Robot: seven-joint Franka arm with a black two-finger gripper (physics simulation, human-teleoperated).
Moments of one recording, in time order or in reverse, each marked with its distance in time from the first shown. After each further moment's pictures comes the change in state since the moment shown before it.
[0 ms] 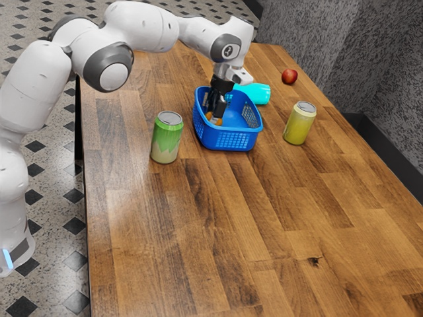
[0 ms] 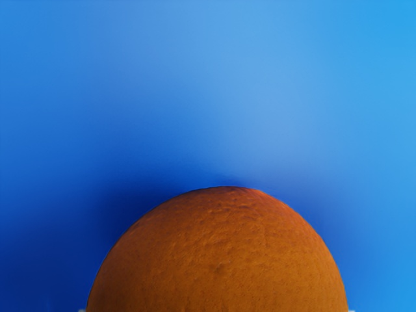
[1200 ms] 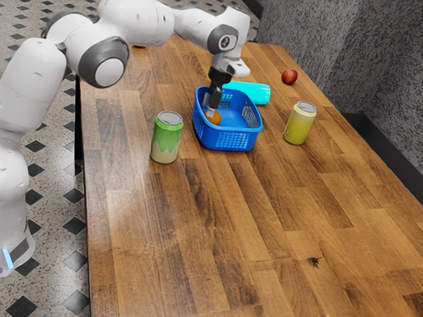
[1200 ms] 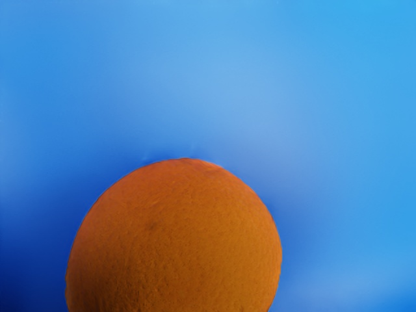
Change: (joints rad) arm 0.012 -0.043 0.008 -0.010 -0.002 -0.008 0.172
